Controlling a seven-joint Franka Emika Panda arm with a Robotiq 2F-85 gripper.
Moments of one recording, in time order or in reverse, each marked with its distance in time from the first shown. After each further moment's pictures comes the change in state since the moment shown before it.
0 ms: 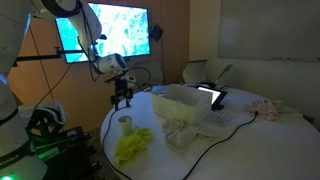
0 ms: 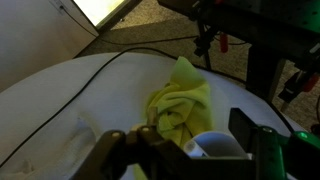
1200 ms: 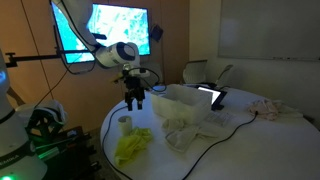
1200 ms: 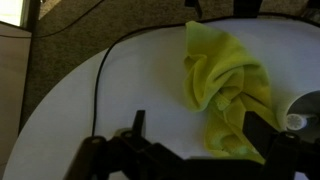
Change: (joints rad) arm -0.231 -0.333 -0.143 -0.333 0.100 0.495 0.184
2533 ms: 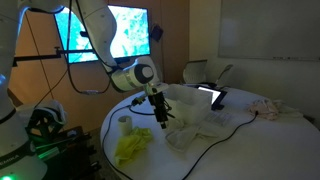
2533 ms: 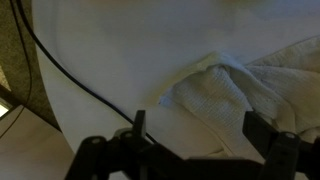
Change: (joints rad) arm 0.057 0.260 -0.344 0.057 -0.166 0.623 0.864
